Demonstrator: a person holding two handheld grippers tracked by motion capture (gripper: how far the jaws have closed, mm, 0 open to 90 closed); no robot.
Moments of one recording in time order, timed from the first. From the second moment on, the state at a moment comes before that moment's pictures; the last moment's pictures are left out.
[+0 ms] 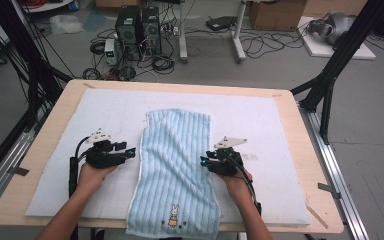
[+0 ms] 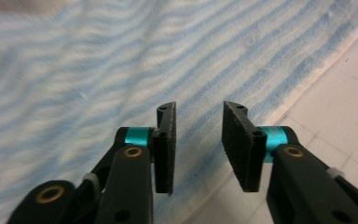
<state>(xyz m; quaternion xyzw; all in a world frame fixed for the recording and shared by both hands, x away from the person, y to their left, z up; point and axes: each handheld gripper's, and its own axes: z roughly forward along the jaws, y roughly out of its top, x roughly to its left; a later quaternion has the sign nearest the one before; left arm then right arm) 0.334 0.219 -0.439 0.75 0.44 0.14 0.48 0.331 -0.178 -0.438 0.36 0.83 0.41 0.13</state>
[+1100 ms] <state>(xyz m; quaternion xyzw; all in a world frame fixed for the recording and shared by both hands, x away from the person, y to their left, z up) 0.342 0.170 -0.446 0.82 0.38 0.12 0.41 0.319 -0.194 -0.432 0.34 0.84 0.42 0.07</state>
